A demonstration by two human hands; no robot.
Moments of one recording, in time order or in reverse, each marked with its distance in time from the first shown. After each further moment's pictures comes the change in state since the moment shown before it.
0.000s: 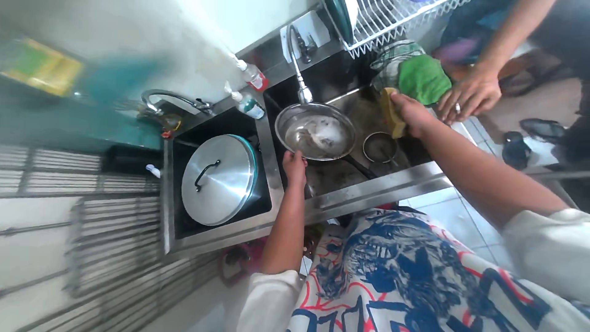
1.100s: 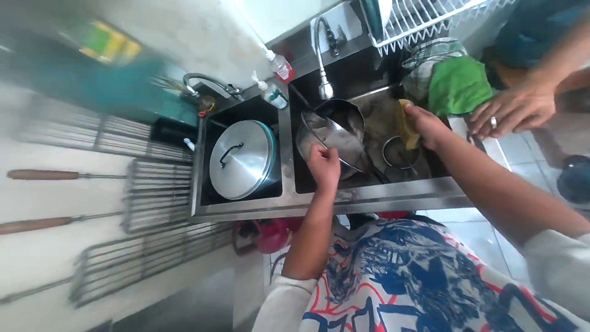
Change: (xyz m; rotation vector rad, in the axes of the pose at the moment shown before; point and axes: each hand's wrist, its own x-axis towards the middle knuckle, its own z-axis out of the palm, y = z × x) left_hand -0.091 0.050 0.047 0.466 0.147 0.245; right_hand 0.021 0.022 0.001 -0.019 -0.151 0.051
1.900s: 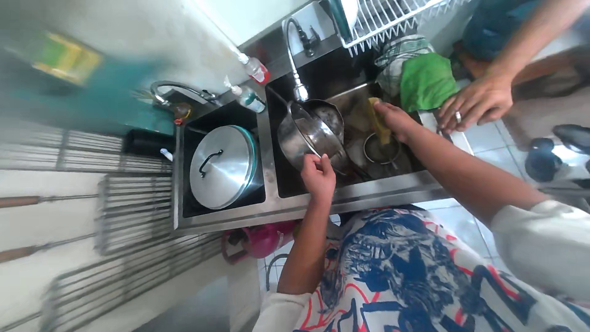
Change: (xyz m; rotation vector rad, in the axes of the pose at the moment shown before) left_hand -0.031 -0.019 0.036 -0.025 0.064 0.285; right_hand 0.009 -0.008 -0.002 -0.016 -0.040 0.030
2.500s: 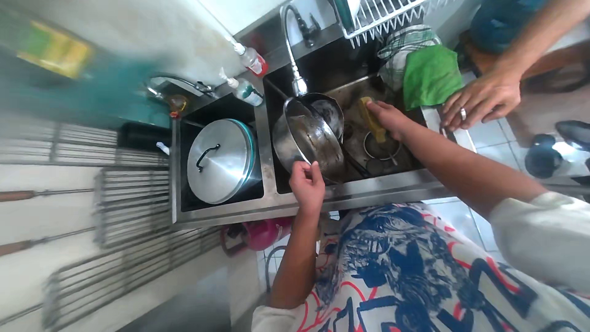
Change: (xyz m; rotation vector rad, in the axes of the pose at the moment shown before) left_hand -0.010 -0.010 -0.032 -0.034 0.007 0.046; right_hand 0.006 0.001 0.013 -0.042 -0.061 0.037
